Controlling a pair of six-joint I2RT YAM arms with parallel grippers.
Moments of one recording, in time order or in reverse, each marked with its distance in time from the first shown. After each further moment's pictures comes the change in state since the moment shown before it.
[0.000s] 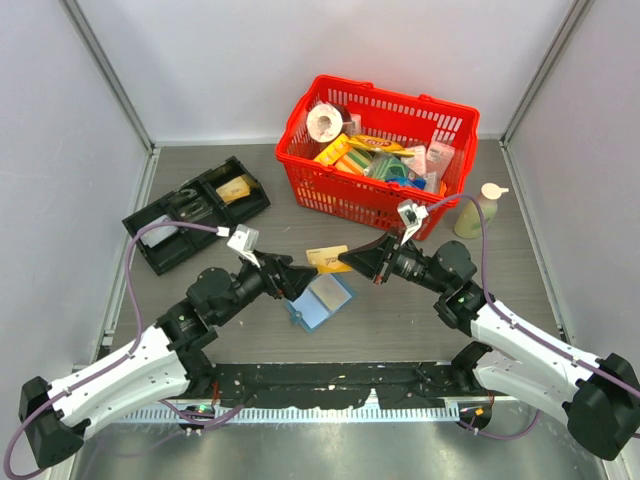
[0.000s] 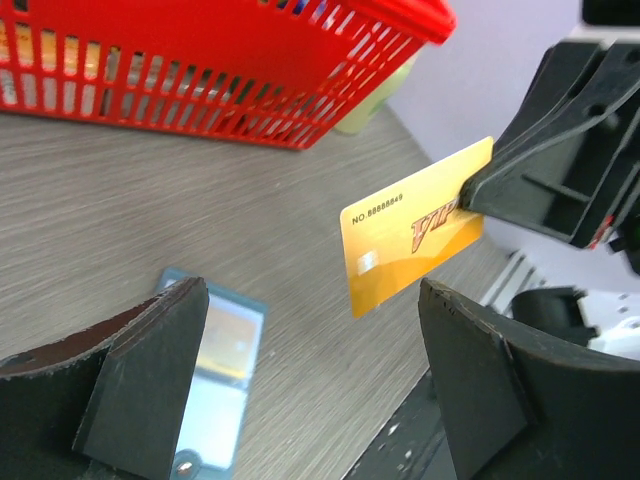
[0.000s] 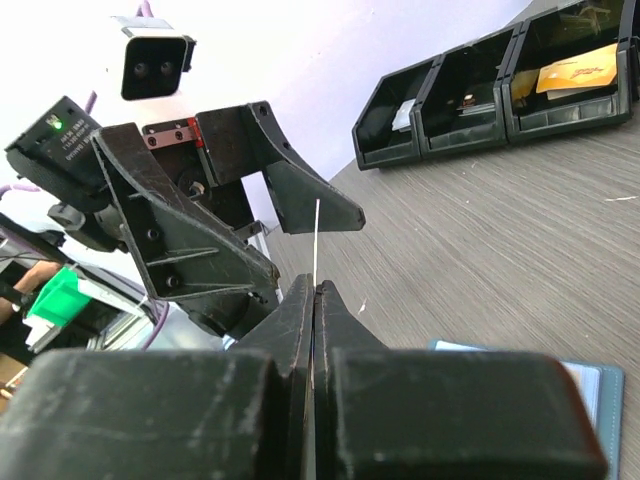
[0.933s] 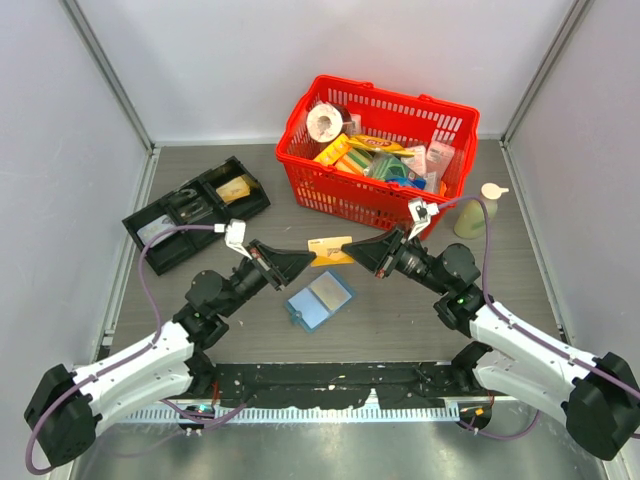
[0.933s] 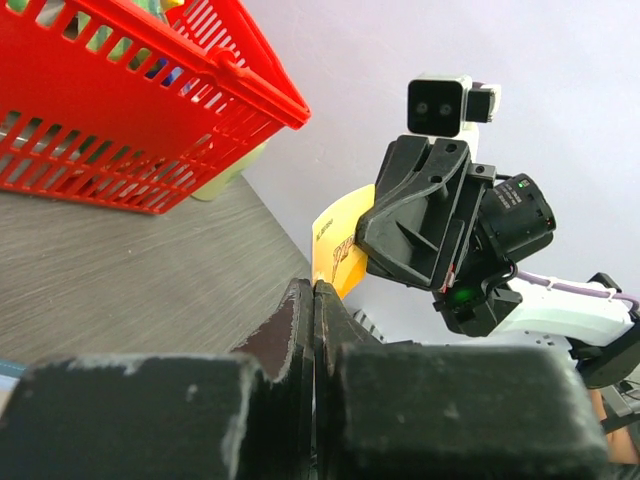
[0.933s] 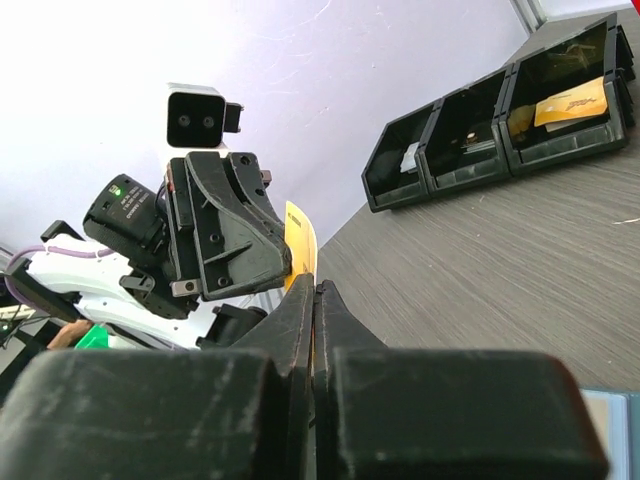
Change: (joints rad) left arm 0.105 0.130 -0.157 0.593 0.201 -0.330; right arm -0.011 0.005 -0.036 0.131 0.076 0.132
